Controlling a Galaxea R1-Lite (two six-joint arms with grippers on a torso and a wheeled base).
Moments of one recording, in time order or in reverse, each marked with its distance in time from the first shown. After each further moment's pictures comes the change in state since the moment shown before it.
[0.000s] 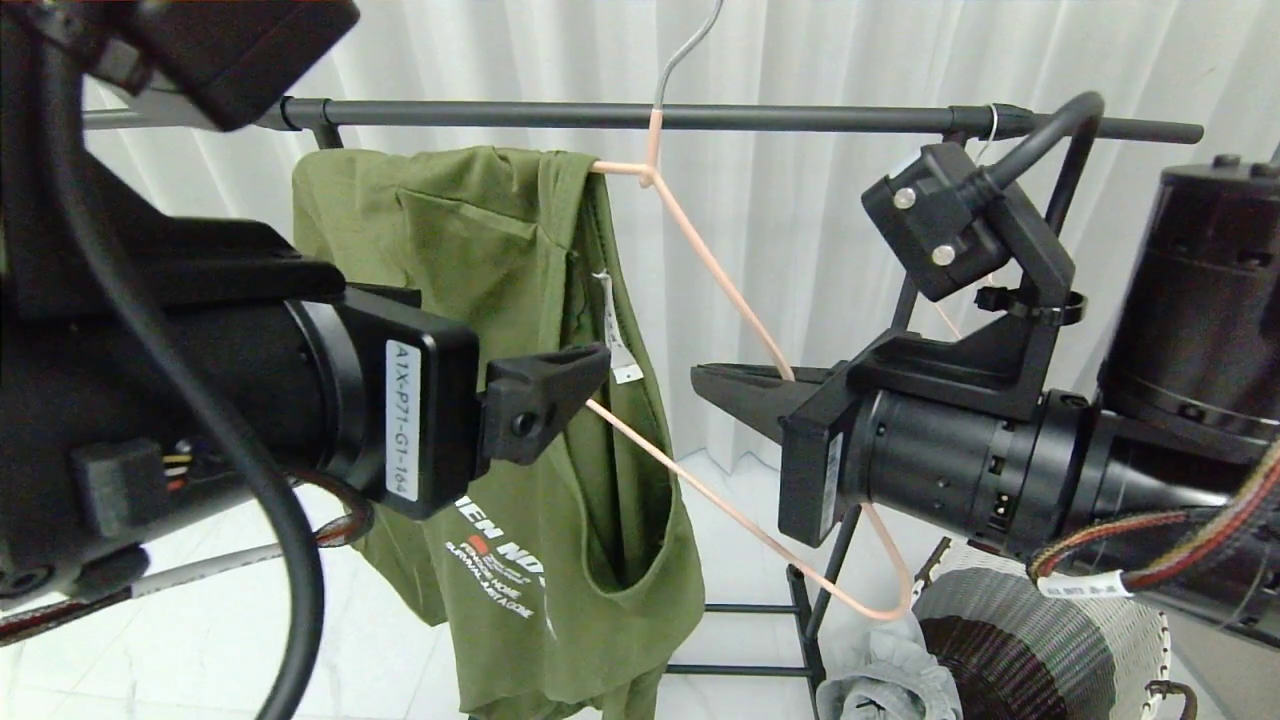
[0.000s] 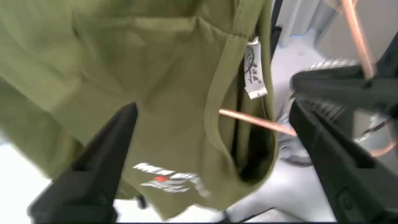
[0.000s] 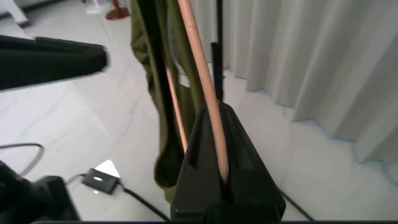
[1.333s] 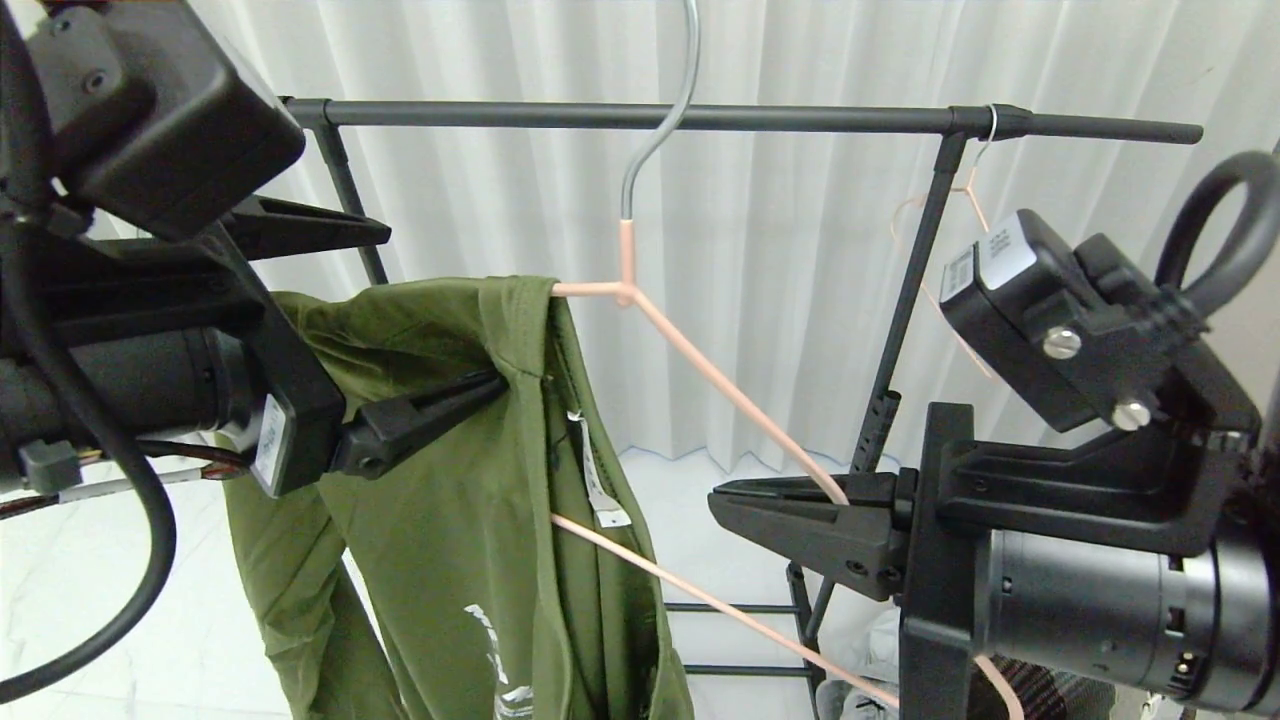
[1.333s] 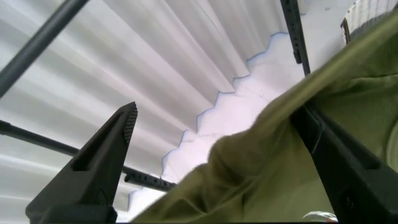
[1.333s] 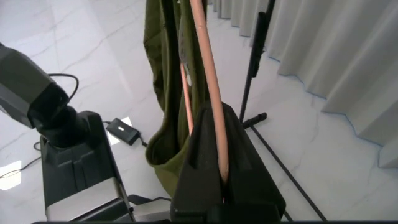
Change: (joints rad) left arm 0.394 -0.114 0.187 -0.222 -0.529 0.669; right arm 0.093 -0.119 0.059 0.184 0.111 -0.059
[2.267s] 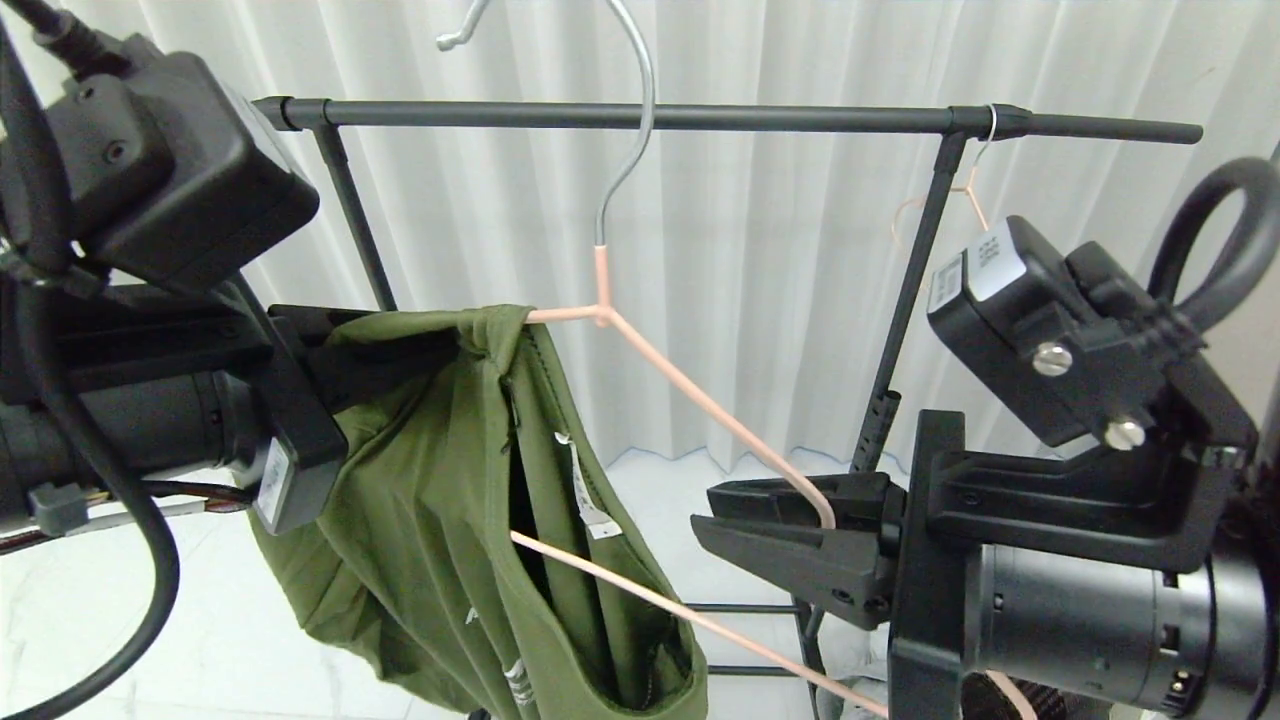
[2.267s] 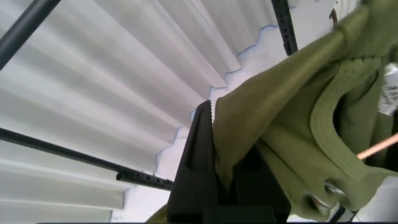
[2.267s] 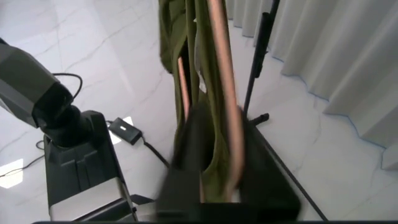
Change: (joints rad) left arm 0.005 -0.012 0.043 0.000 -0.025 -0.001; right arm 0.017 0.008 -0.004 0.001 -0.012 0.001
